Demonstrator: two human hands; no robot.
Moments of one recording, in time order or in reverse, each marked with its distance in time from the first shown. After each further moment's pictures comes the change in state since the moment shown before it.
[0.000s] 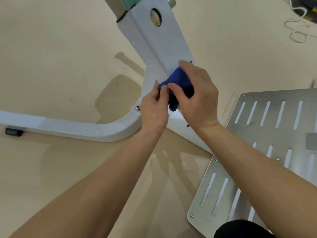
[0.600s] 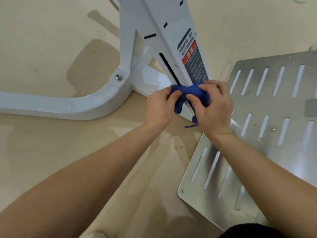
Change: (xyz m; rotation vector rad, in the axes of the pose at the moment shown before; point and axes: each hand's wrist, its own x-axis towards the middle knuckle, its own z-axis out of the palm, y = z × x) left_hand -0.028 -0.090 0.040 0.292 -0.228 0.021; right_hand -0.107 0.085 -0.038 -0.183 -0.088 0.266
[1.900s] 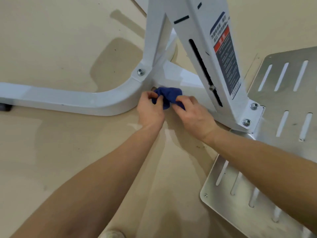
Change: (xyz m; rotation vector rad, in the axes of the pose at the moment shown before) left_hand 0.012 -0.095 -0.038 0.015 0.413 -0.209; right_hand -0.036 0.006 0.094 -0.467 -0.593 -0.518
